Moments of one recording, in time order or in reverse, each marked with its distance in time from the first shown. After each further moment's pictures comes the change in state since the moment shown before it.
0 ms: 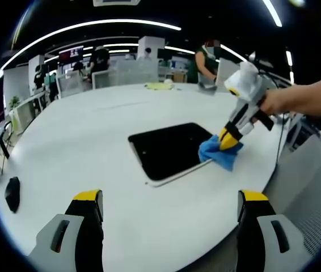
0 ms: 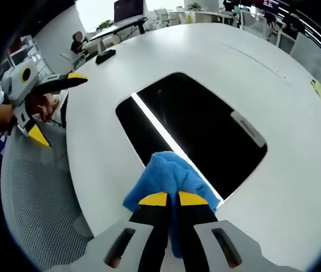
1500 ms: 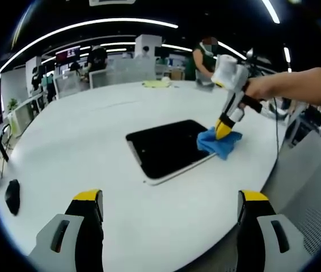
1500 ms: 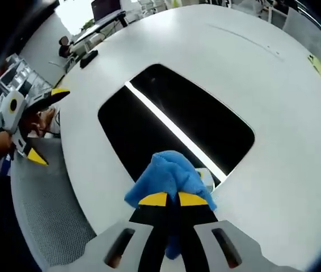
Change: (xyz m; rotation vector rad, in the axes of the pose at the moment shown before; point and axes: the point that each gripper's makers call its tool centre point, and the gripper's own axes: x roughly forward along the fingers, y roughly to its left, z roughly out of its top) left arm 0.002 -0.002 -0.002 0.018 0.017 -0.008; right arm 0.000 -0.029 0.004 0.119 0.122 0.043
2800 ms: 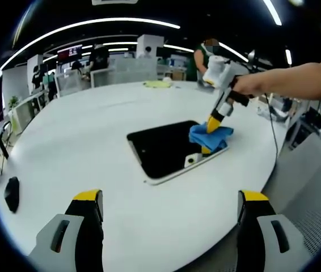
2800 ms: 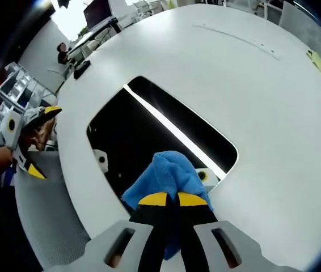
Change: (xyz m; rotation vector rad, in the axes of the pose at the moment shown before) left arm 0.000 0.001 0.000 -0.017 -0.003 0.003; right arm 0.001 -0.027 0.021 0.031 -0.010 0.029
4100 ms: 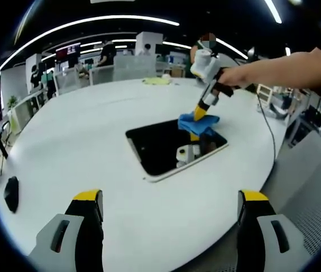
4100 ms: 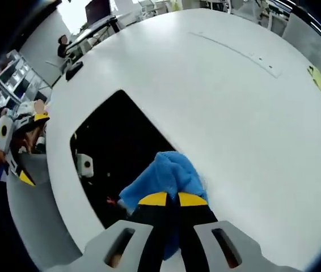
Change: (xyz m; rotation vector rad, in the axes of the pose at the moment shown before) left arm 0.002 0.000 -0.004 0.004 0.024 -0.004; right arm 0.008 -0.051 0.041 -0.069 -0.013 -0.065
